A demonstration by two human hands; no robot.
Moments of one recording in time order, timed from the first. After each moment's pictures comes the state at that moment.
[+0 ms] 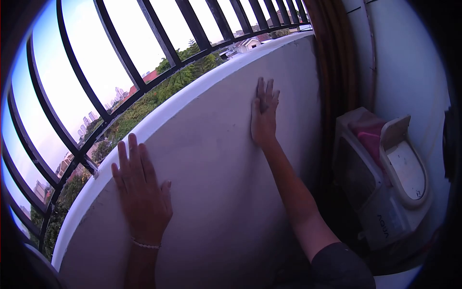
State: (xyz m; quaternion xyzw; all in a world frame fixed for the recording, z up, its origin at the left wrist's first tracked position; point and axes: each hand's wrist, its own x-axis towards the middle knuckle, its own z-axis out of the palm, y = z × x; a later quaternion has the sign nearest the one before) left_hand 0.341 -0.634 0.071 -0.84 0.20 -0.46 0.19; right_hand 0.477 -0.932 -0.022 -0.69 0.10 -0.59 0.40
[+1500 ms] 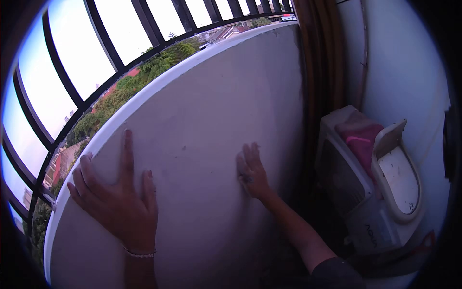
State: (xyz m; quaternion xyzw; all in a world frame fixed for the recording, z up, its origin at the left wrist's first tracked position) left_hand 0.389 -0.730 0.049 -0.77 0.09 -0.59 0.21; right_hand 0.458 -0.980 -0.217 -0.81 -0.08 -0.51 0.26
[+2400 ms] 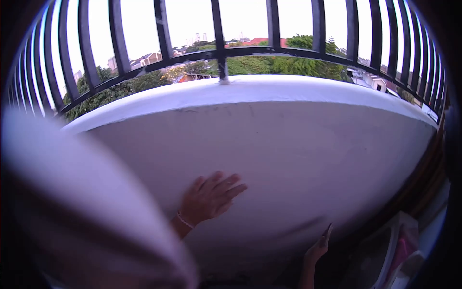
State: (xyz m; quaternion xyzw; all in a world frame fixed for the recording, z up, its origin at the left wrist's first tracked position) left_hand 0.249 -0.474 -0.078 -0.83 0.17 -0.46 0.28; right_hand 0.280 -0.862 -0.314 -0.72 0.04 -0.33 0.61
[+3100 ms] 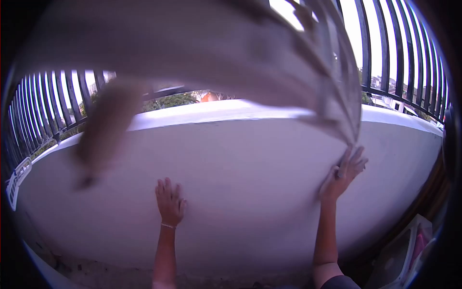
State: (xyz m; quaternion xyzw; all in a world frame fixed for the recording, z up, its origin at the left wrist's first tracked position) left_hand 0.052 -0.179 -0.133 -0.86 -0.09 -0.48 0.14; right_hand 0.296 -0.610 -0.039 -0.72 -0.10 -0.61 0.33
